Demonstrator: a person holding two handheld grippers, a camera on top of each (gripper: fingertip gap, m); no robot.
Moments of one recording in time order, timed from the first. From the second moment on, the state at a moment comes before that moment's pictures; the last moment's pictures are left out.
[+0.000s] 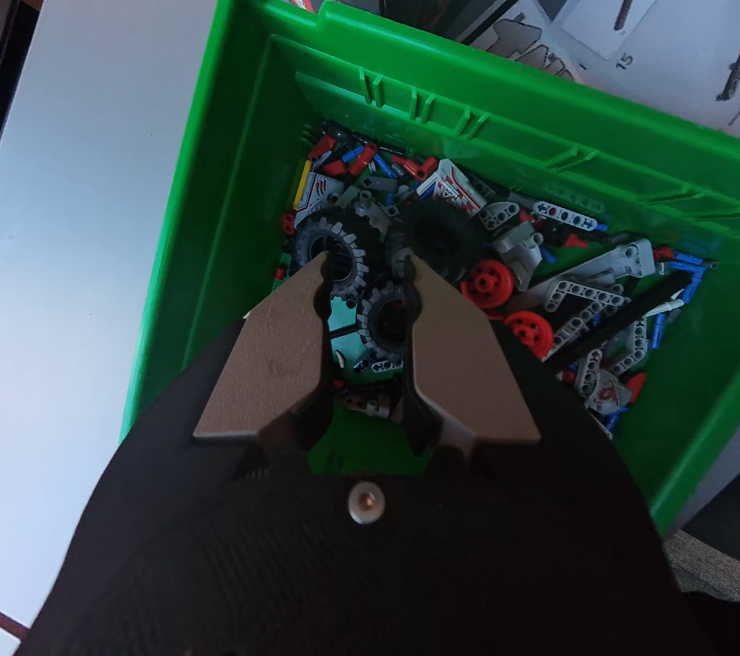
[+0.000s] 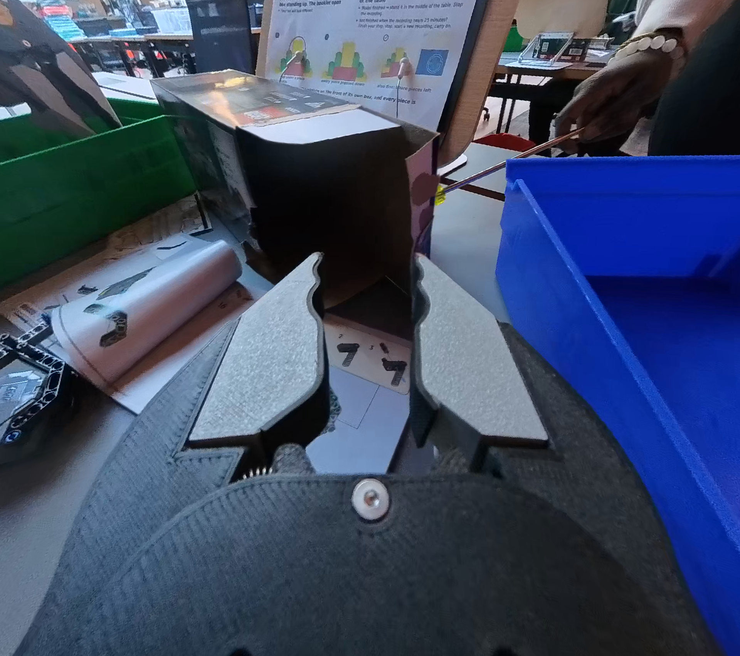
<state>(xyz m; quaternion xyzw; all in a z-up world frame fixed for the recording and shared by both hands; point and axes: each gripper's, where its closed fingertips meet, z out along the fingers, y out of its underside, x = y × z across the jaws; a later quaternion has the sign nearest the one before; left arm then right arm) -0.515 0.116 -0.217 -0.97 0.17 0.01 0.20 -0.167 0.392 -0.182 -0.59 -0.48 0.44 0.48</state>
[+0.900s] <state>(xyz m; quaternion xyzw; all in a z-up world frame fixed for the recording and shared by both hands) -0.519 0.115 -0.205 -0.96 0.16 0.02 0.22 -0.161 0.398 -0.180 -0.60 -0.46 0.43 0.49</state>
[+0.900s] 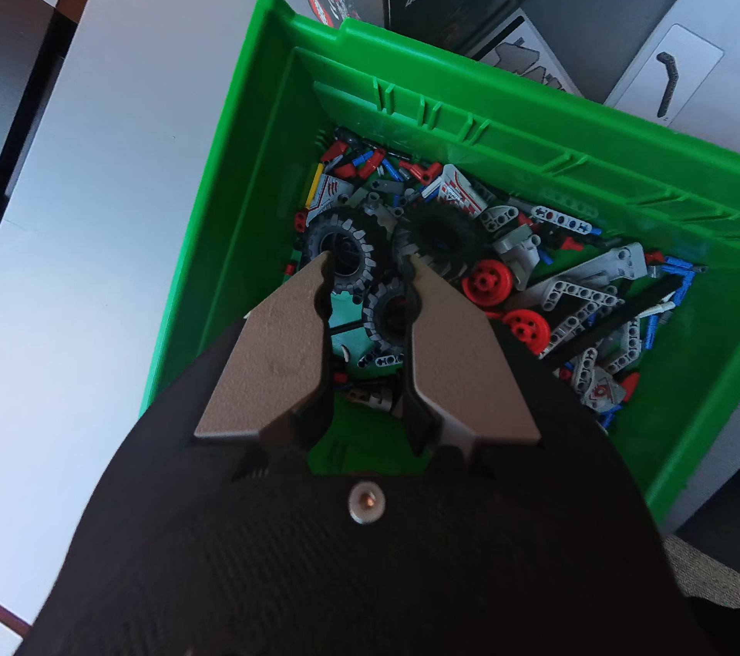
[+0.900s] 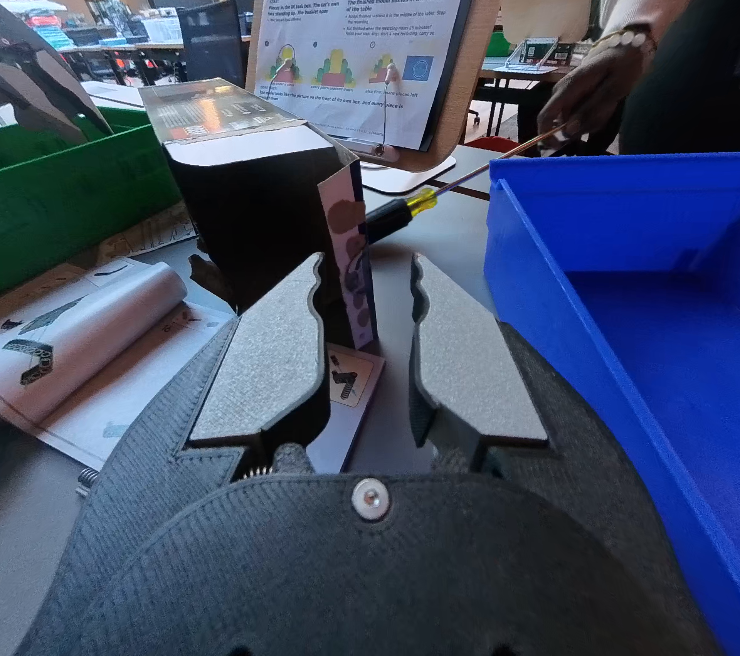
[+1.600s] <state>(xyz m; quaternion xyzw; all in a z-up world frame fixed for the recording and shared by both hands) -0.452 0.038 -0.140 -0.94 0.07 0.02 0.35 -0.151 0.332 -0.159 -0.51 -0.54 0.52 0.42</state>
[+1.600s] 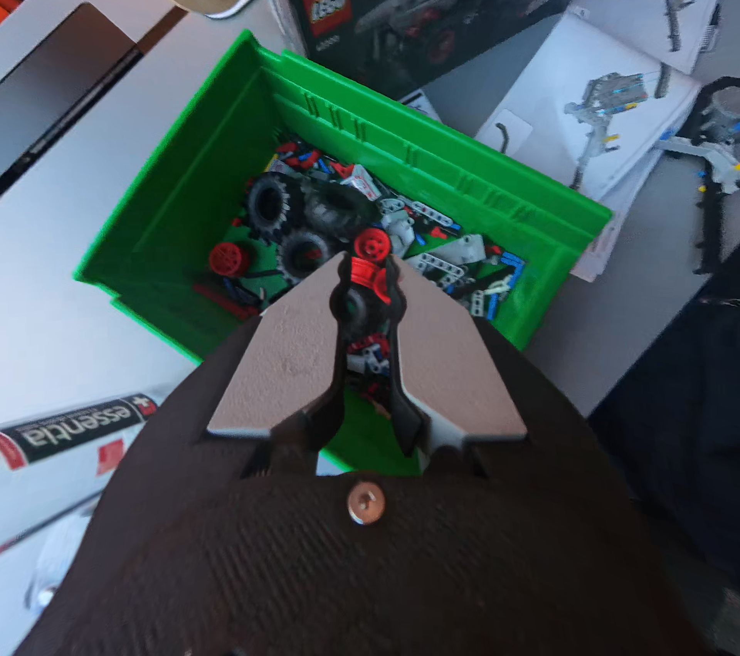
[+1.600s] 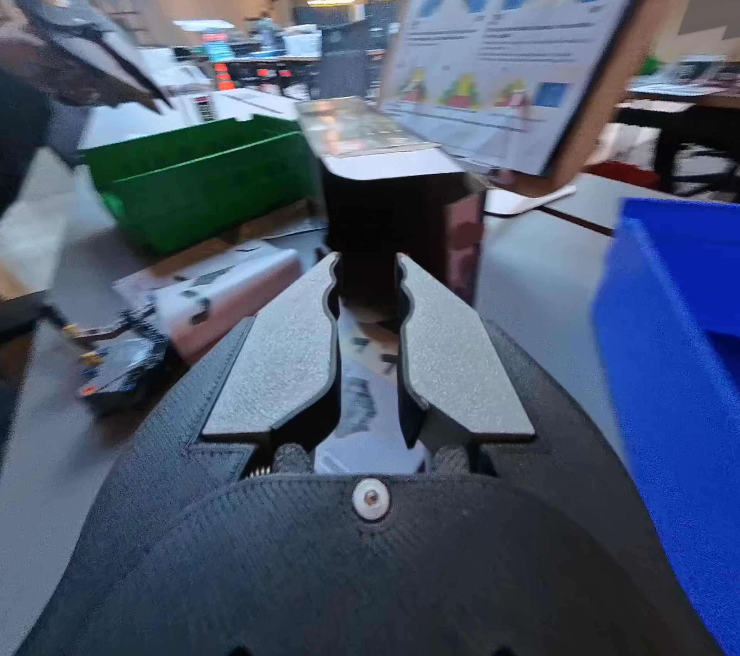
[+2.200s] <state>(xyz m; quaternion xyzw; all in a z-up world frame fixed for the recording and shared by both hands) -0.360 -0.039 -0.178 -0.96 0.01 0.02 0.28 -0.294 0.356 -0.182 -0.56 -0.65 0.33 0.39</state>
